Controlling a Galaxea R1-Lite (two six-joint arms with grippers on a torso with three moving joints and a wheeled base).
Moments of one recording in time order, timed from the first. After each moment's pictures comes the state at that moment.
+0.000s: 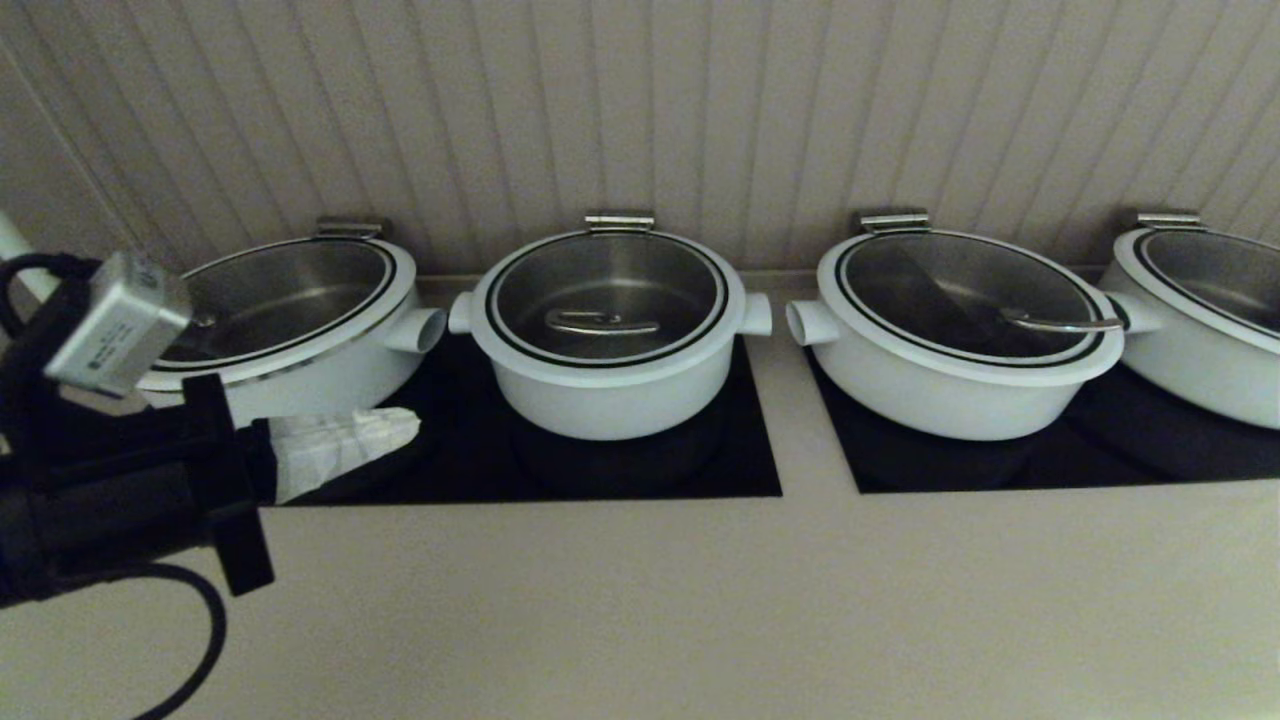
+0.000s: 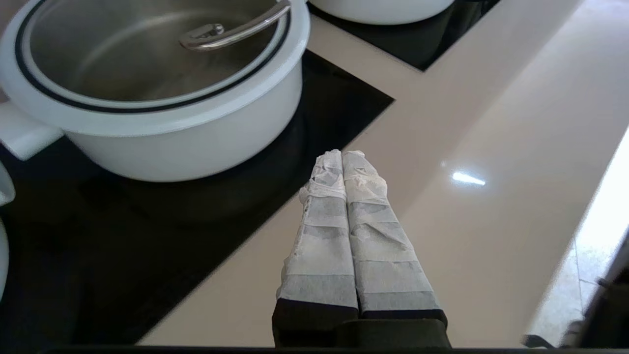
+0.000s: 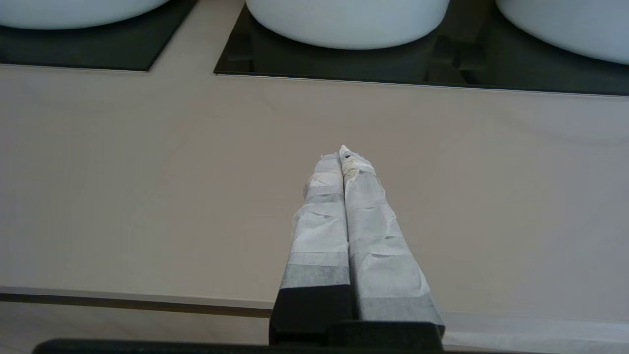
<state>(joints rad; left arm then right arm) -0.21 1.20 -0.62 -0.37 -0.60 0.21 -0.01 0.00 0.00 0.00 0.04 -0.05</state>
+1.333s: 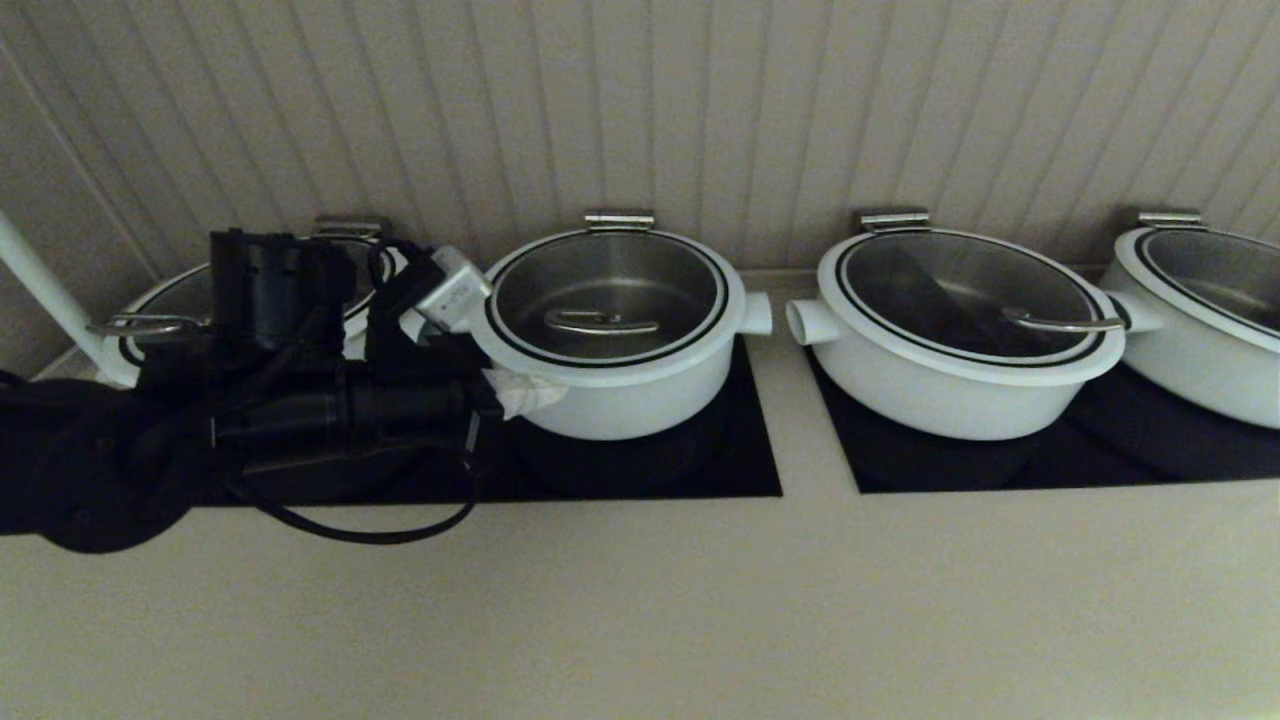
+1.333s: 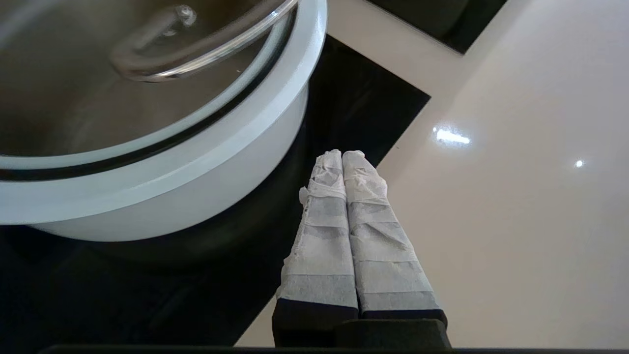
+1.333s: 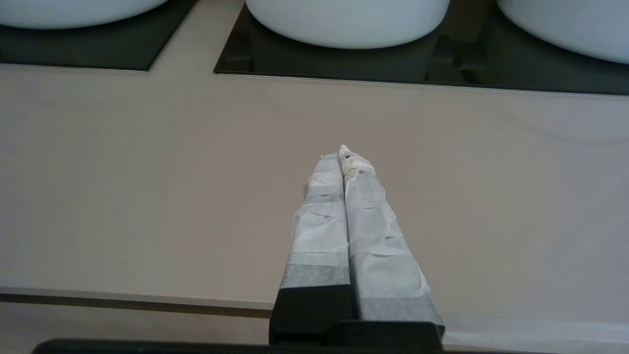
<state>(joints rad) -0.35 1.65 -0.91 -0.38 -0.50 0.24 -0.01 0.00 0.00 0.00 0.04 -0.05</state>
